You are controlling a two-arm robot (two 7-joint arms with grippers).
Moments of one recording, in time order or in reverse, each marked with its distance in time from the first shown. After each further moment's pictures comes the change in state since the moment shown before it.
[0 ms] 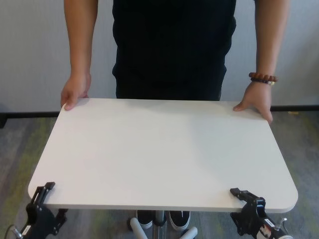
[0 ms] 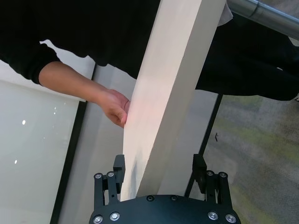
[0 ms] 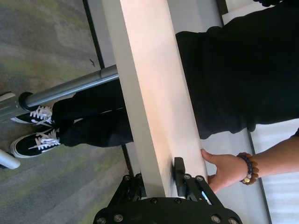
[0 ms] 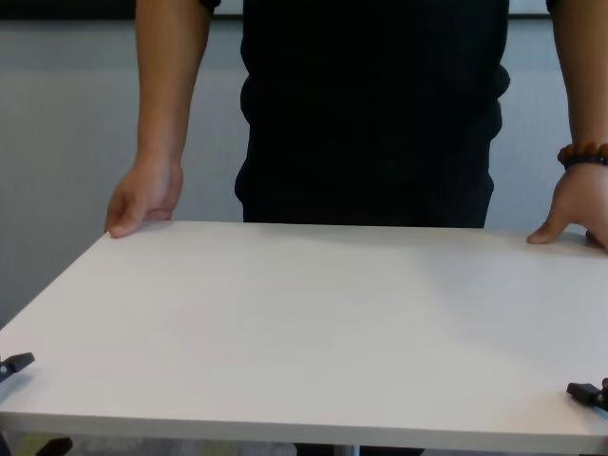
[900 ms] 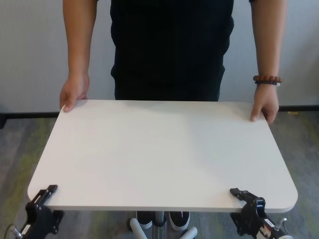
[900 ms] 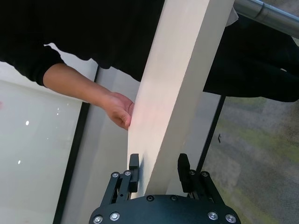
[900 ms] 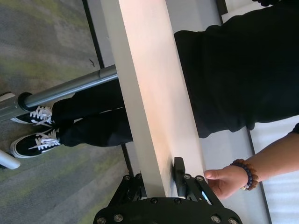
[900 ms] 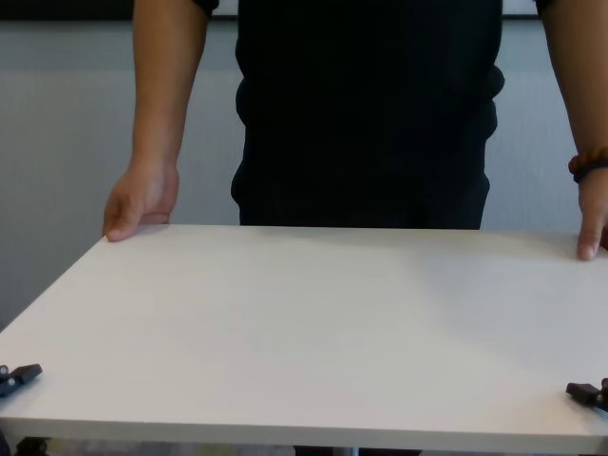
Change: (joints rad) left arm 0.000 0.000 0.000 0.000 0.000 0.000 0.001; right arm 0.000 0.000 0.000 0.000 0.001 -0.001 0.000
